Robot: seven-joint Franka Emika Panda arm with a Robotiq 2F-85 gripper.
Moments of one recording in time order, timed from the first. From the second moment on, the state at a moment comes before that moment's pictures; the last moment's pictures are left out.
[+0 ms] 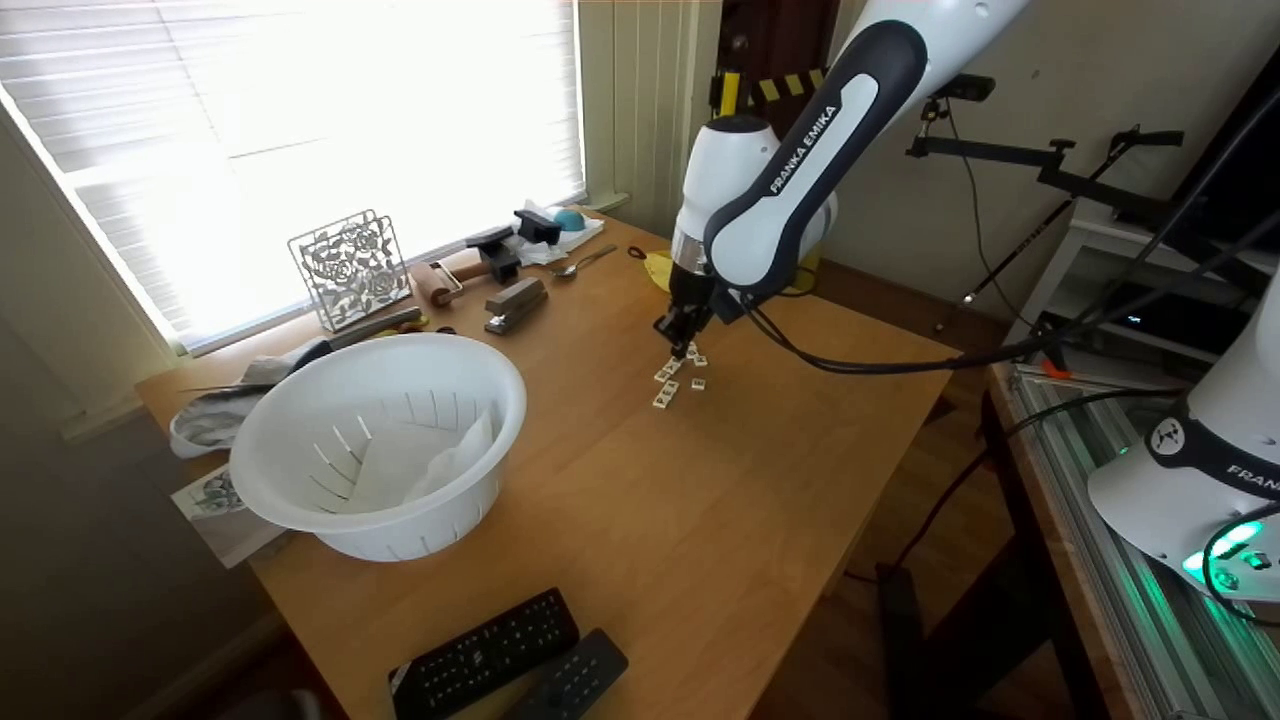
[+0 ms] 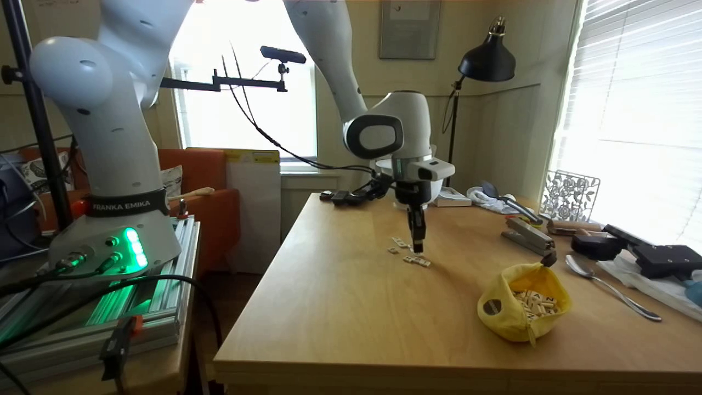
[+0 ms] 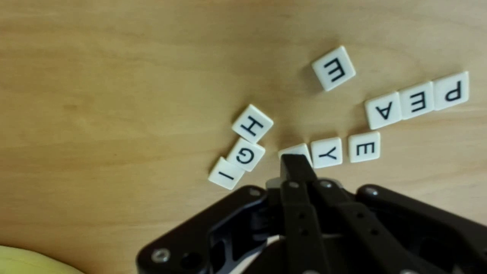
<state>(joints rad) -0.12 0.56 -0.14 -2.16 0.11 2.87 0.17</state>
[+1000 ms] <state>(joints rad) -0.17 0.58 -0.09 -2.14 0.11 2.91 0.11</state>
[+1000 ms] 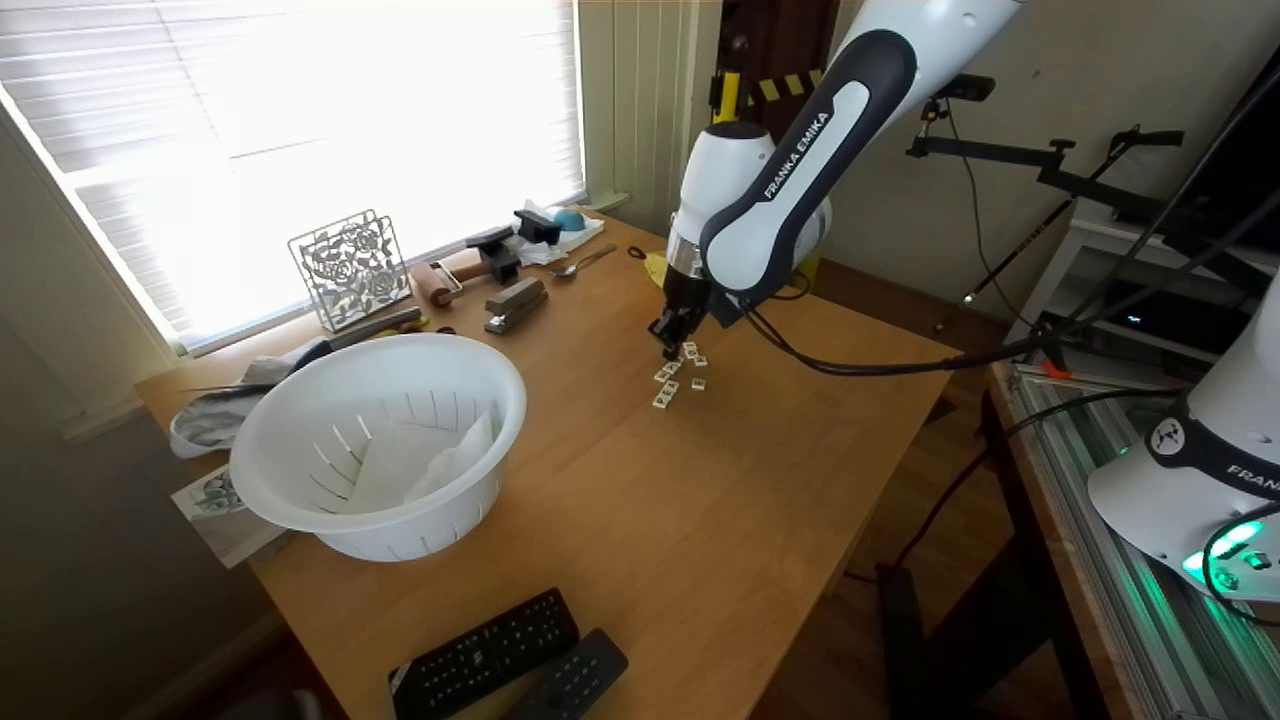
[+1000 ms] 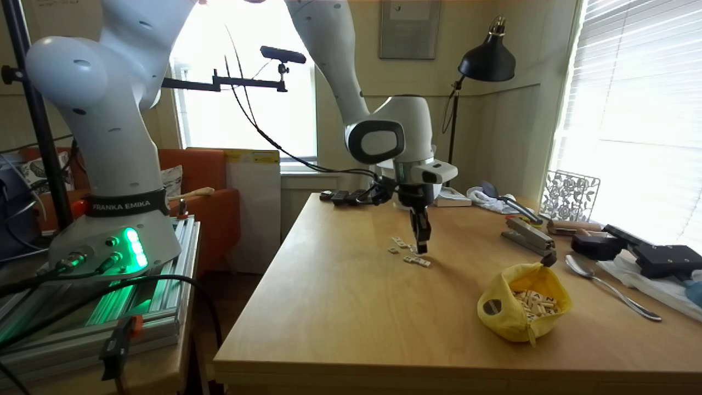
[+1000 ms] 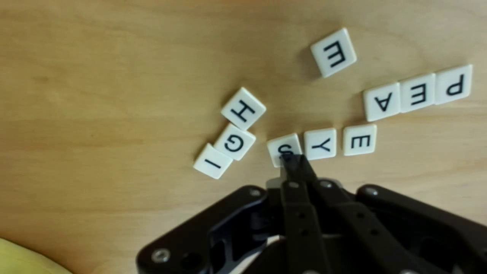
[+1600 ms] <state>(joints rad) -0.17 0.56 -0.09 -2.19 0.11 2.91 0.10</state>
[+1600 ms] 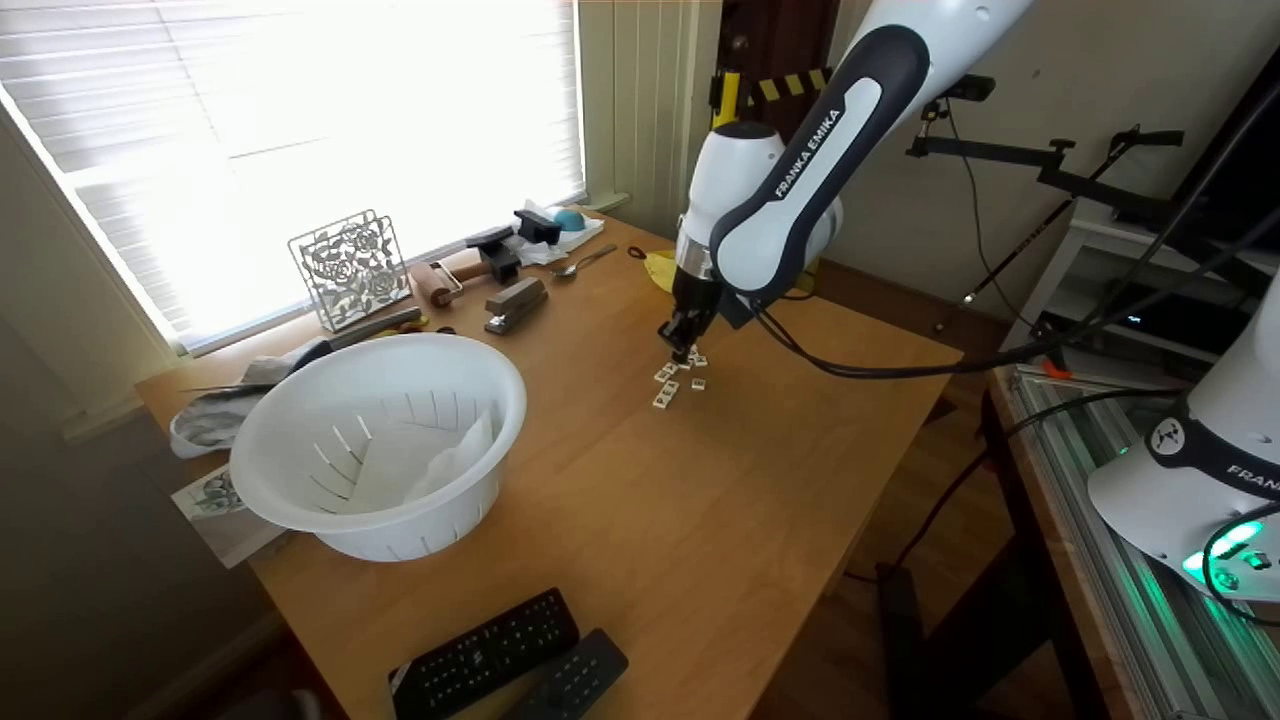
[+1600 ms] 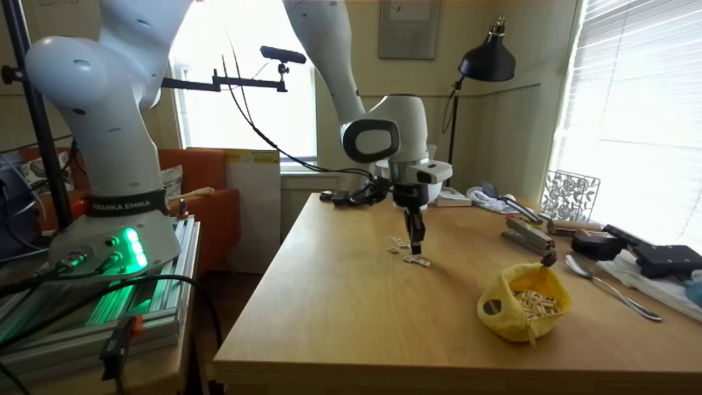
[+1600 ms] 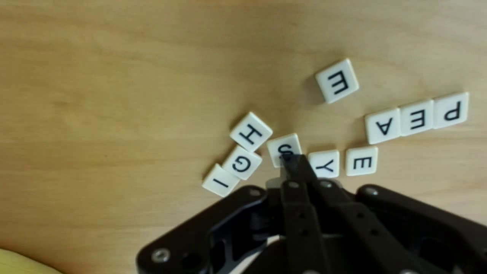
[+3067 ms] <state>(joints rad) -0.17 0.54 -0.04 -2.24 0.12 2.99 0.10</state>
